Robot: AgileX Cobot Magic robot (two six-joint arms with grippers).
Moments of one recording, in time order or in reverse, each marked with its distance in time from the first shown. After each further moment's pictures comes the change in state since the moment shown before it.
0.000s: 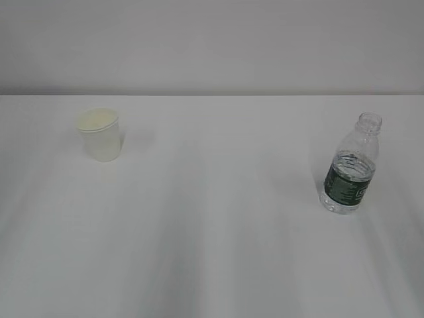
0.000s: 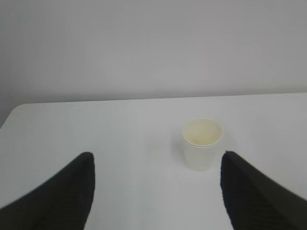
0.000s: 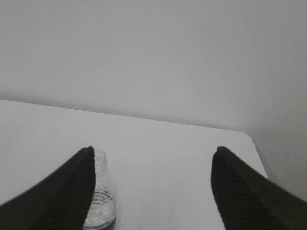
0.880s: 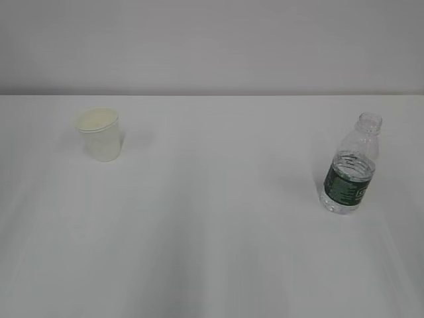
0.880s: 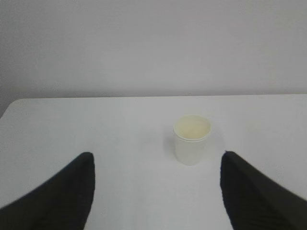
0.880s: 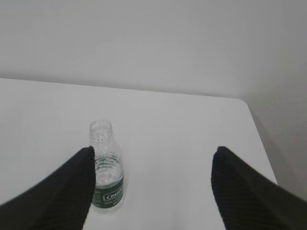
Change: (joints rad) left arm 0.000 -0.114 0.000 -0.034 0.116 0.000; right arm 0.000 -0.164 -0.116 0.000 0.413 0.046
